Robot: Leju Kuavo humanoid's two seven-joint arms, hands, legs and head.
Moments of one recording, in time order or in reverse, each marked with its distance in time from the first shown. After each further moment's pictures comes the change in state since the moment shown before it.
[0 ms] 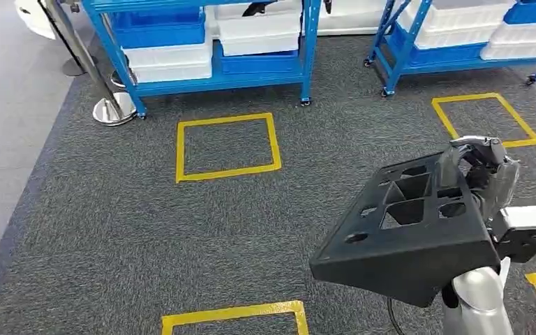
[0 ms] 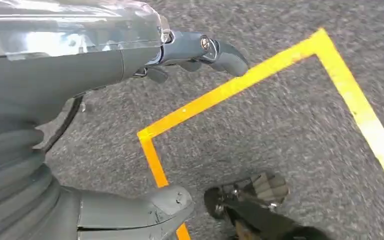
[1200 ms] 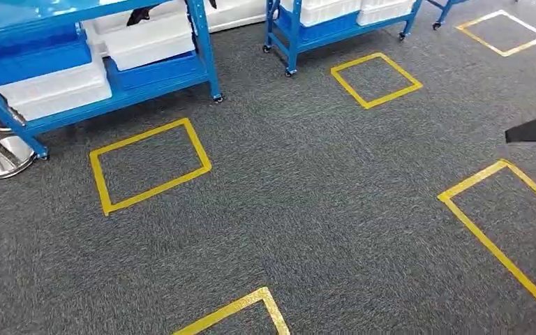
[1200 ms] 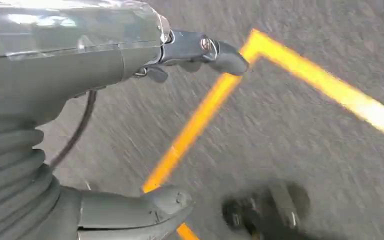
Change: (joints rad) left arm -0.029 -0.096 -0.032 0.000 -0.115 0.087 0.107; right arm -0.203 -0.696 -0.571 0.275 0.092 0.337 0.387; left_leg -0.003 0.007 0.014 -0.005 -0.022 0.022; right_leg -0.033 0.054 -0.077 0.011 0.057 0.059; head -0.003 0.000
